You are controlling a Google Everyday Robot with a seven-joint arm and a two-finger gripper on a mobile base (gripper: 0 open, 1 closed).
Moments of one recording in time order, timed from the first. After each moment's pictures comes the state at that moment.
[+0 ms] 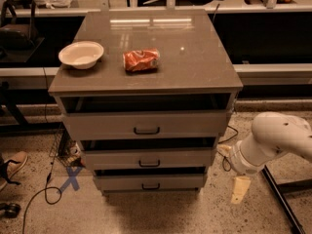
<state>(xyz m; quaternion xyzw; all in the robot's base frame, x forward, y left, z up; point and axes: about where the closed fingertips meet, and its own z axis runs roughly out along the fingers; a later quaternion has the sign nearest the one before) 0.458 -0.230 0.583 -0.69 0.71 0.09 0.12</state>
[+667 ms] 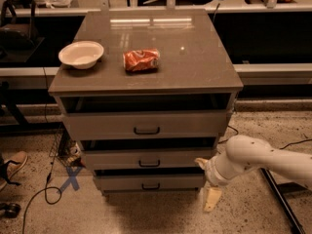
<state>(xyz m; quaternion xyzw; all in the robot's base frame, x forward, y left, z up) 0.470 -0.171 0.483 -0.69 0.69 0.14 0.16</state>
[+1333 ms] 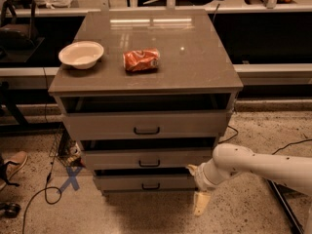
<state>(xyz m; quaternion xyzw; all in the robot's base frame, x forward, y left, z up) 0.475 -0.133 0.427 -0.70 0.68 0.15 0.16</state>
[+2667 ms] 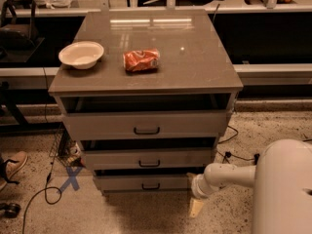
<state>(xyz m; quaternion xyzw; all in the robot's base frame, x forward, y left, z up) 0.514 -0.152 0.282 -0.67 0.71 0.10 0.17</state>
